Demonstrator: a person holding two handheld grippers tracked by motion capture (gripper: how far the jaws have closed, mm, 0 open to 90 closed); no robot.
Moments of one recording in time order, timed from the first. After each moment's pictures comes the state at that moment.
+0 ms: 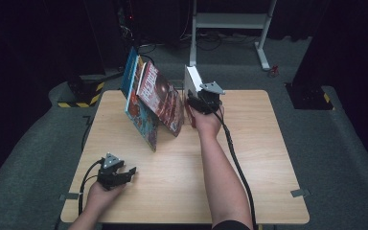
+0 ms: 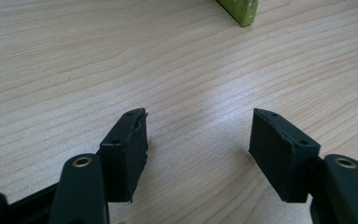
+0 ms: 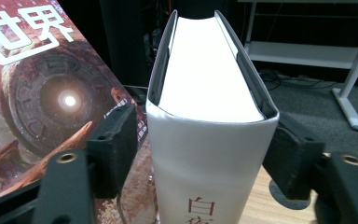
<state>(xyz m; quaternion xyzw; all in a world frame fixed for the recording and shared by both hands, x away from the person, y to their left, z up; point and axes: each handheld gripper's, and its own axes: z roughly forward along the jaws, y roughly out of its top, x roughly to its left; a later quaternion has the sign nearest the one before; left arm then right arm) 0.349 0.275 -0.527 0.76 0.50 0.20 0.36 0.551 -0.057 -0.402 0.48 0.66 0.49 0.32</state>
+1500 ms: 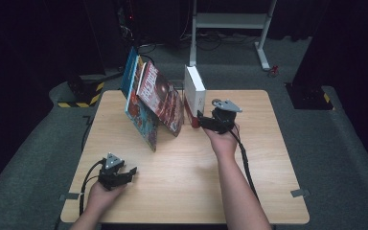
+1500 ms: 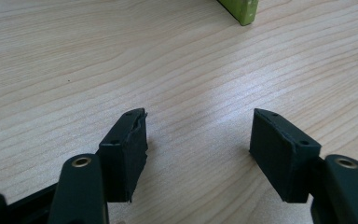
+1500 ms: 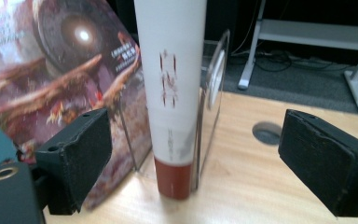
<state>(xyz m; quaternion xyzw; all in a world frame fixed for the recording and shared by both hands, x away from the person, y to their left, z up) 0.348 0.270 -0.527 0.77 0.49 0.21 0.35 0.491 -0.106 -0.418 0.47 0.69 0.47 0.29</state>
